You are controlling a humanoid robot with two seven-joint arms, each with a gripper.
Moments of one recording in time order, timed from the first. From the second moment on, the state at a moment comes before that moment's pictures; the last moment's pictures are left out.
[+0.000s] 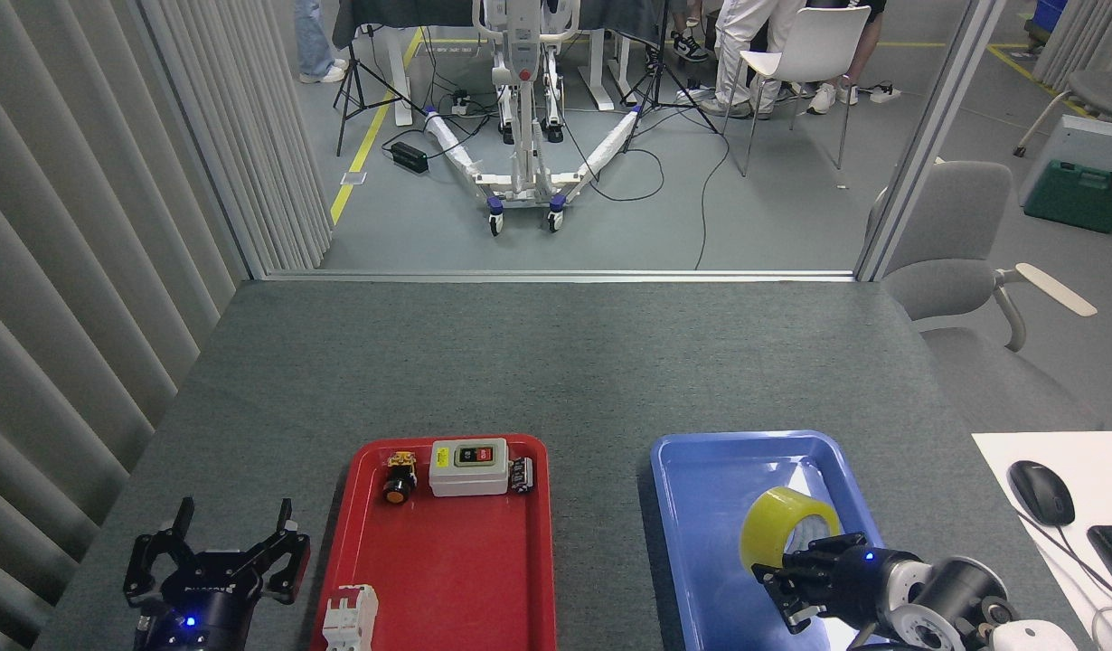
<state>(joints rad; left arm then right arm) 0.10 0.24 -0.02 -1.69 -1.47 0.17 -0.07 -0.14 -0.37 0.12 -1.58 1.05 -0.51 0.98</state>
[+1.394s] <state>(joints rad) 0.10 0.23 0.00 -1.70 -1.18 0.09 0.01 -0.09 -0.36 0.10 -1.56 1.16 -0.33 0.34</state>
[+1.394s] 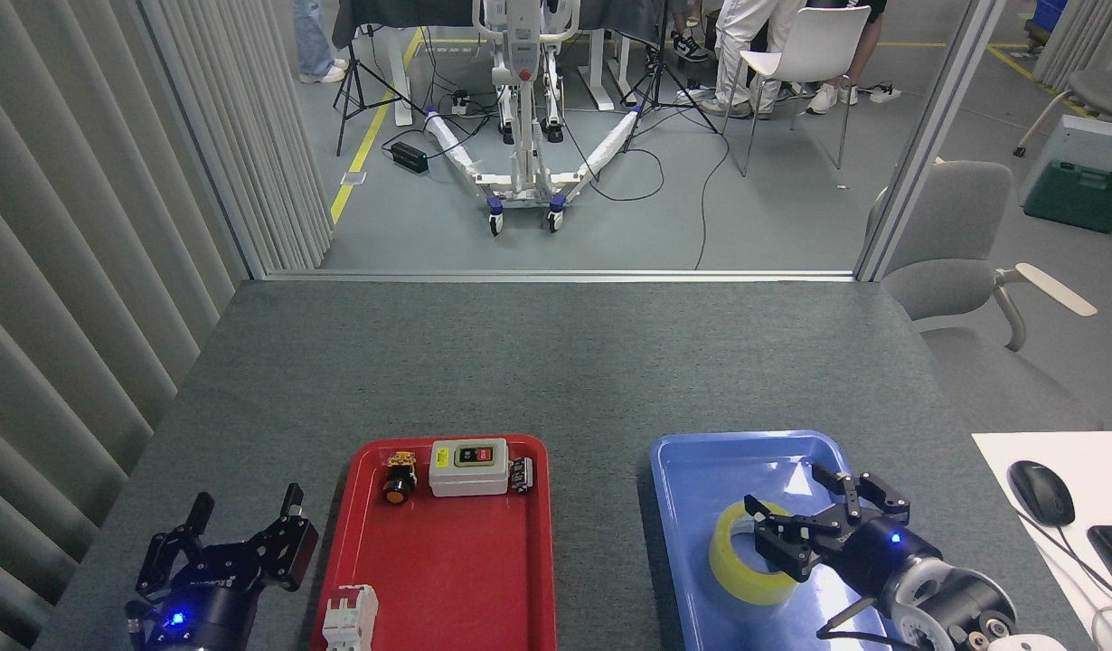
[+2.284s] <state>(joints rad) 0.09 0.23 -0.01 -1.67 -1.19 0.02 0.17 0.06 -0.13 0.05 -1.56 1.20 0.02 -0.10</state>
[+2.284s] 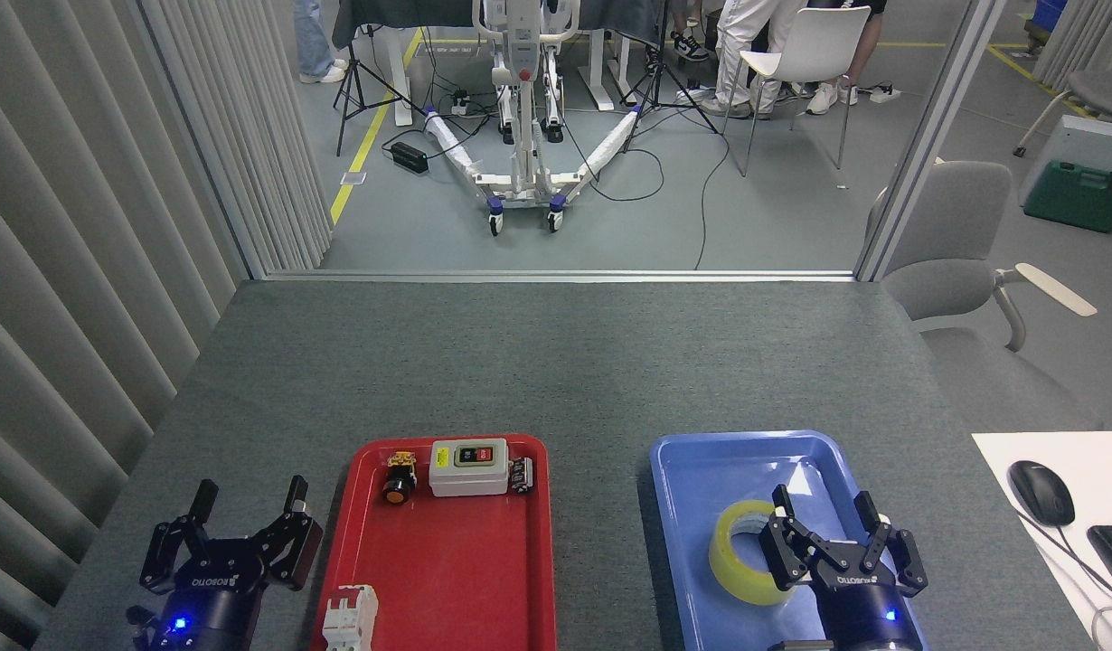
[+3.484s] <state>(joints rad) 0.00 0.24 -0.03 -1.53 -1.20 -0.09 0.16 0.07 -0.17 0.06 -1.55 1.25 -0.02 -0.09</state>
